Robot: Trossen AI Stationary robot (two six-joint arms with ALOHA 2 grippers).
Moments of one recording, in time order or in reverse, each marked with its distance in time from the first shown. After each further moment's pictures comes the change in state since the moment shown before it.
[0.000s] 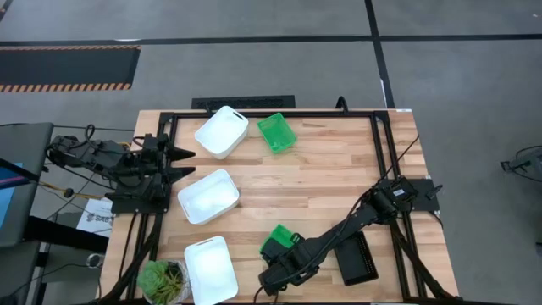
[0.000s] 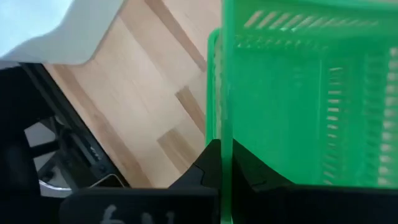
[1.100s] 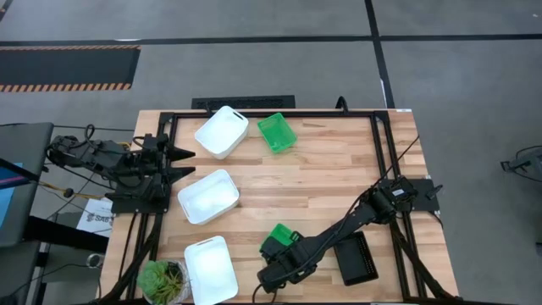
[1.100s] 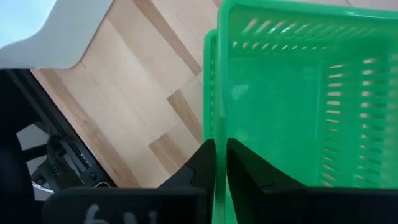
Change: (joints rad) left arm 0.000 0.000 0.000 0.000 0.000 0.000; right arm -0.014 0.007 0.000 -0.024 0.003 0.000
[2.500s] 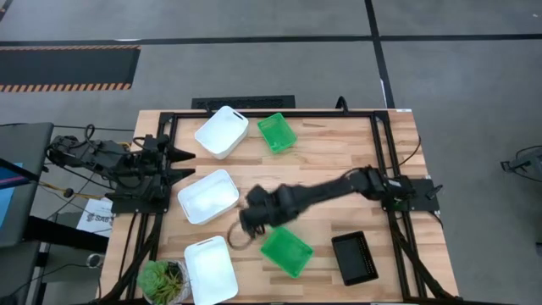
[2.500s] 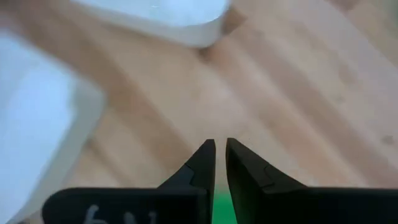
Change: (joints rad) left arm 0.000 0.000 0.000 0.000 0.023 0.000; right arm -0.254 -0.048 0.148 -0.122 0.136 -0.186
